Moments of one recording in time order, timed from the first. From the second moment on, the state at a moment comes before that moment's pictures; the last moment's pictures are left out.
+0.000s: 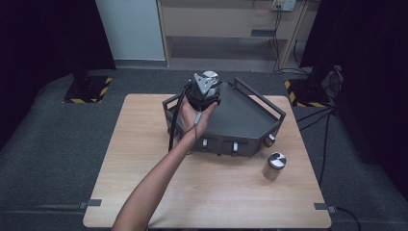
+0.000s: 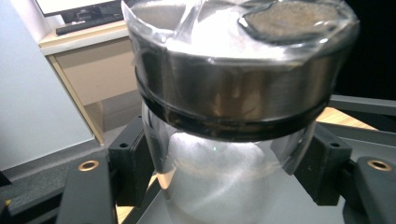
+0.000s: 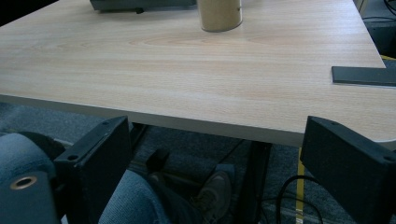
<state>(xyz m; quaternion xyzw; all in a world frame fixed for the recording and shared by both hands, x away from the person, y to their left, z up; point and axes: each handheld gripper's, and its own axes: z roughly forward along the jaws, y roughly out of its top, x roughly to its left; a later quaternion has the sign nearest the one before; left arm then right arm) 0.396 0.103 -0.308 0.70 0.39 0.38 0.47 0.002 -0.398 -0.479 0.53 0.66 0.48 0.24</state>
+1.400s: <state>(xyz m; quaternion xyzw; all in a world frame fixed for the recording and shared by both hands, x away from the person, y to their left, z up) 0.447 0.082 -0.374 0.69 0.43 0.35 0.46 0.001 -0.402 -0.481 0.53 0.66 0.47 0.24</state>
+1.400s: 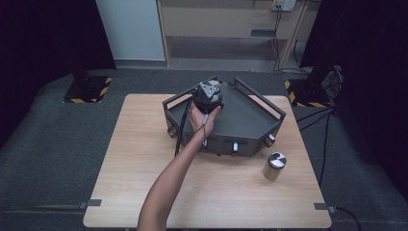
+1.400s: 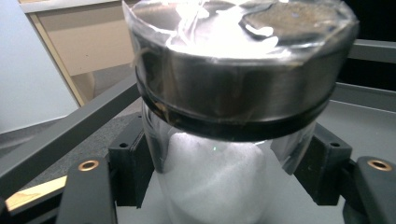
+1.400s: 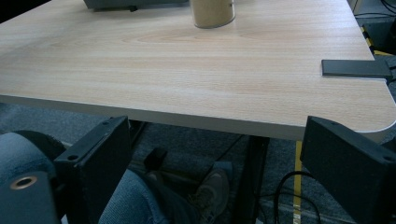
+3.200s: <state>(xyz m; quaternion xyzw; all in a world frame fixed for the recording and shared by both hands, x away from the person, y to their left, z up) 0.417 0.086 -0.352 0.67 0.46 0.36 0.45 -0.004 -0.401 -0.478 0.52 0.66 0.48 0.24</state>
